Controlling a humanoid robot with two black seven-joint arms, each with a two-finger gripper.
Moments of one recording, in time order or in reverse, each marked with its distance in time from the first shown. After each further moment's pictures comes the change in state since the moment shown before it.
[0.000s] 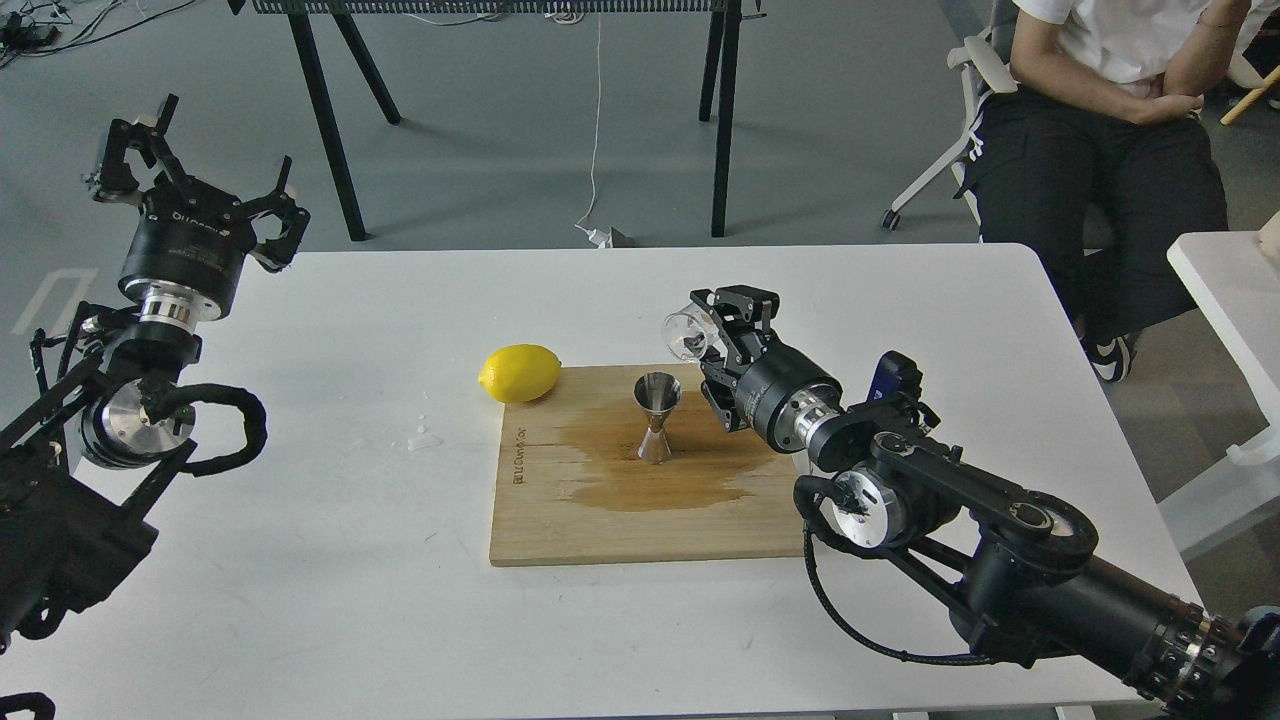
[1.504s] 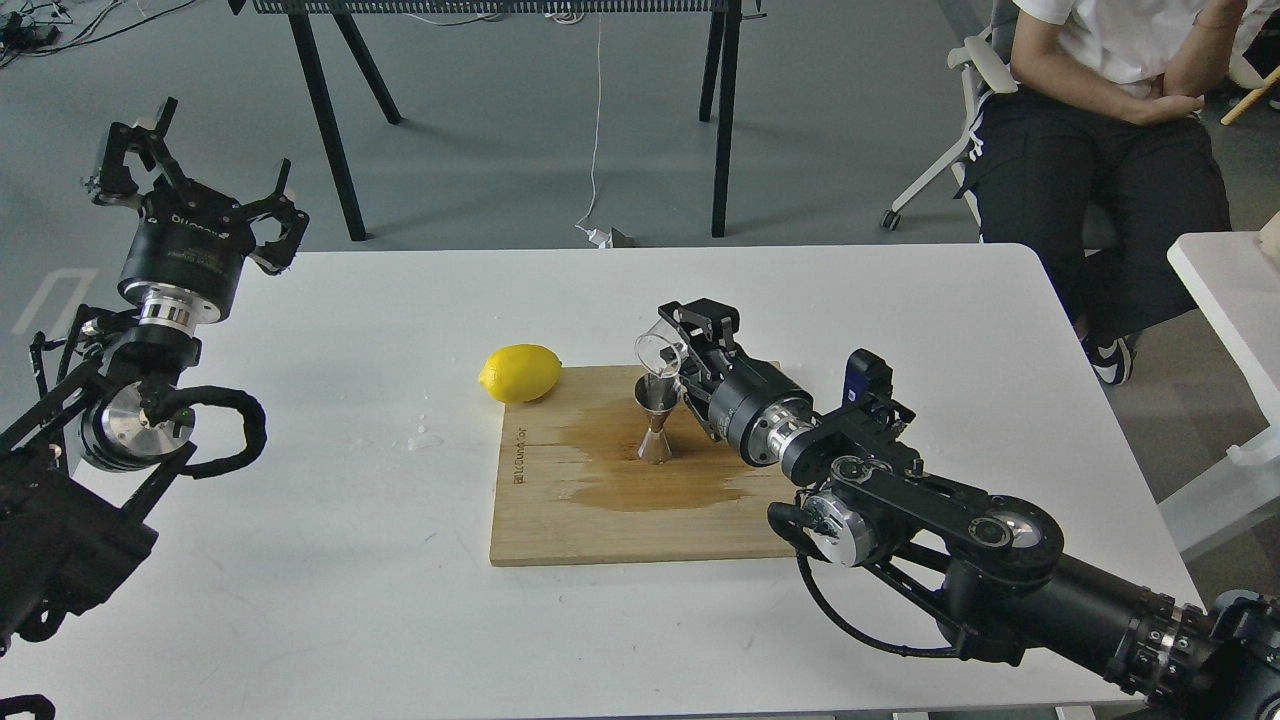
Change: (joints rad) left arm 0.004 -0.001 -0.002 0.003 0.000 -0.002 -0.002; right arm 0.041 0.028 -0.103 -0.019 -0.155 -0.040 0.005
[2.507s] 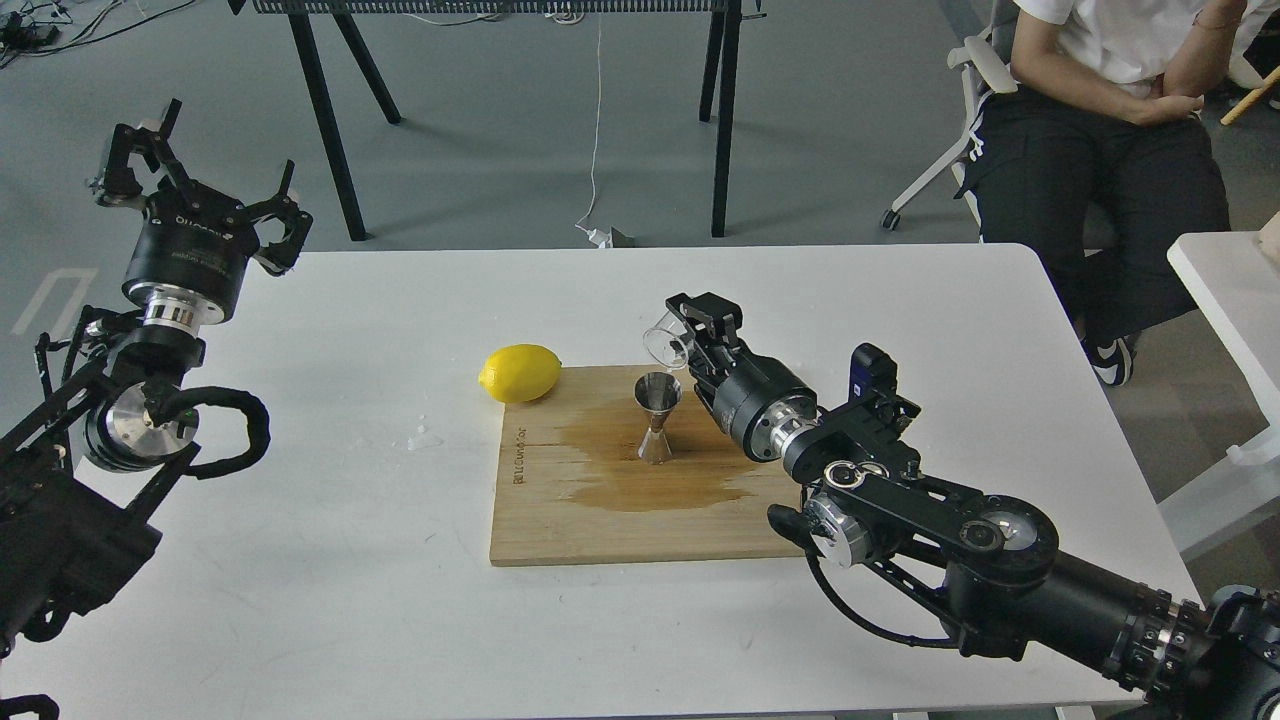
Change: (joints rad) left arm 0.000 -0.006 0.000 0.000 0.000 0.000 0.000; right arm 0.010 0.000 -0.021 -0.019 -0.056 -0.047 0.021
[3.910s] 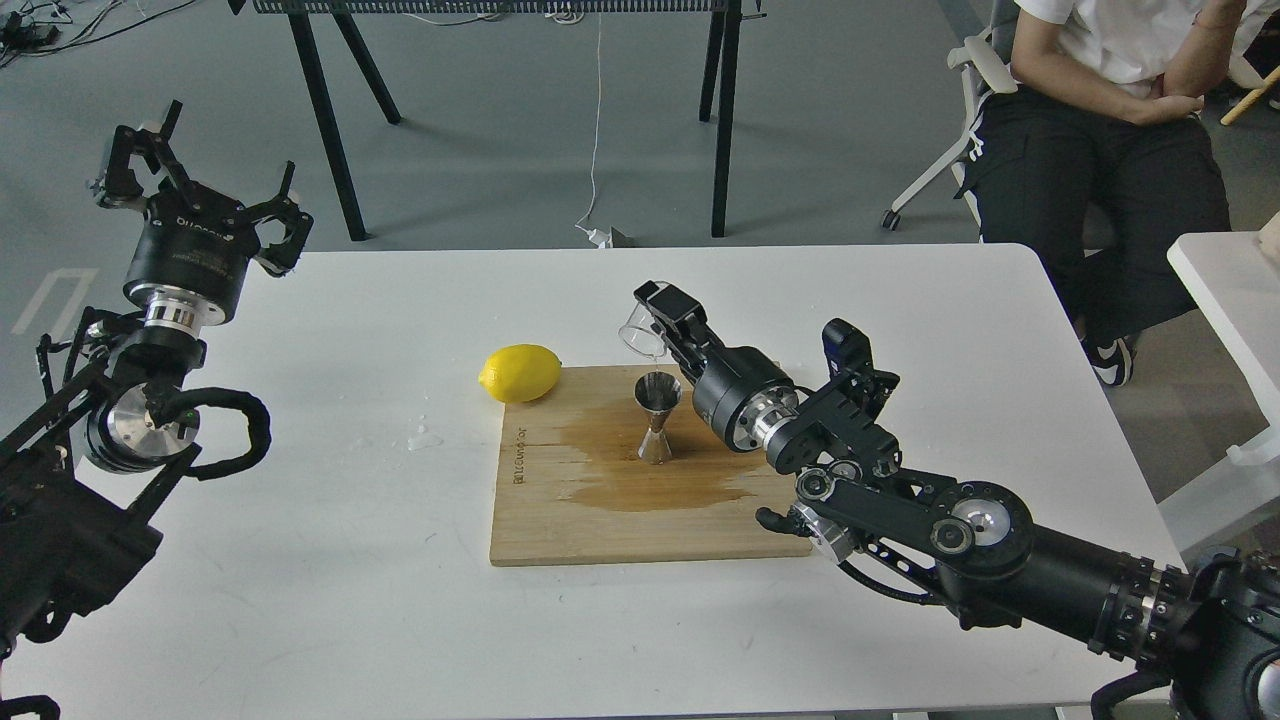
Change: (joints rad) left arm 0.002 -0.002 0.000 0.001 0.000 0.000 -0.001; right arm 0.099 0.010 -0.133 -0.044 -0.131 -0.020 0.020
